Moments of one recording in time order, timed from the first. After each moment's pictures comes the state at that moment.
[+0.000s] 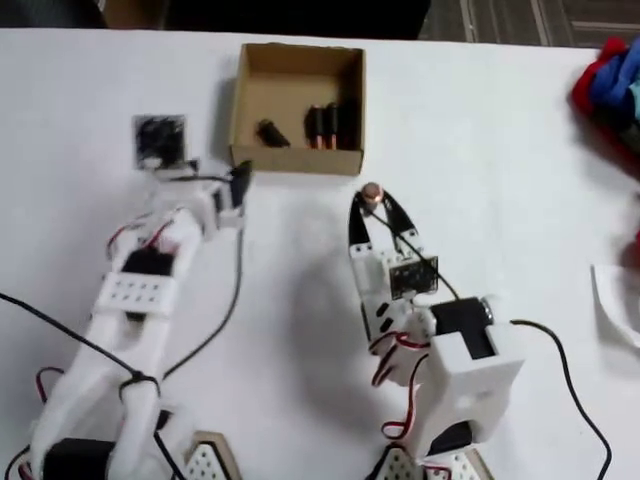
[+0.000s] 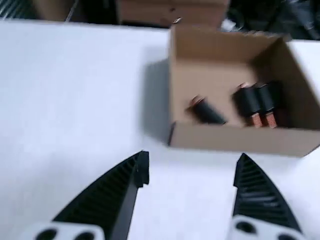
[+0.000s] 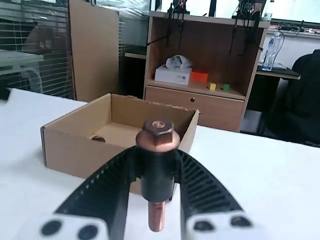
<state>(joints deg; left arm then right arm) -4.7 -28.3 57.9 11.1 7.9 -16.1 17.3 79.7 -93.9 6.7</state>
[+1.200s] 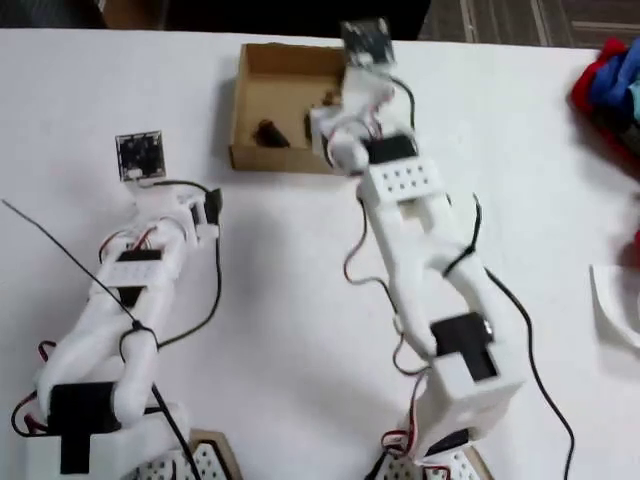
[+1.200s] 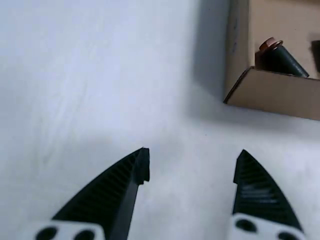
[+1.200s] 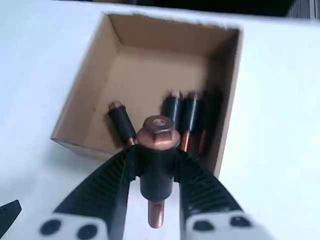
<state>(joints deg) -10.5 -12.2 56.6 5.5 7.9 -19.7 12.7 -7.9 44.3 -2.6</state>
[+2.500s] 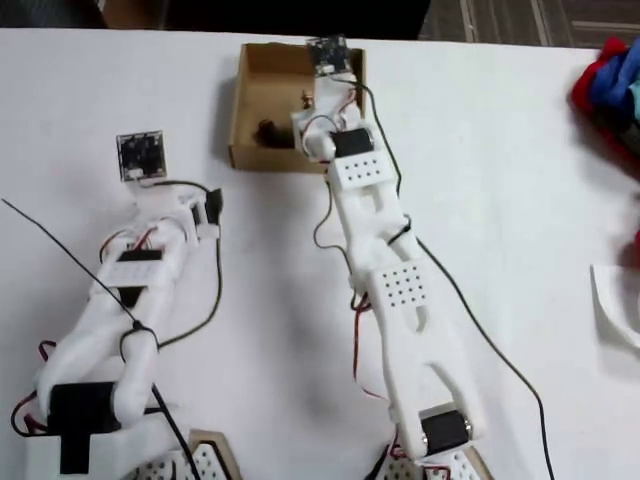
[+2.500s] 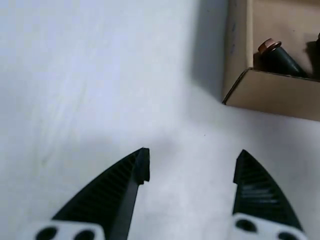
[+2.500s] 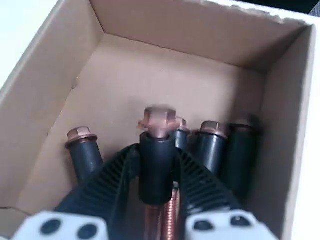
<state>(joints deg) -10.3 -12.2 56.6 5.3 7.9 -19.8 77.9 -84.2 54.9 -0.6</state>
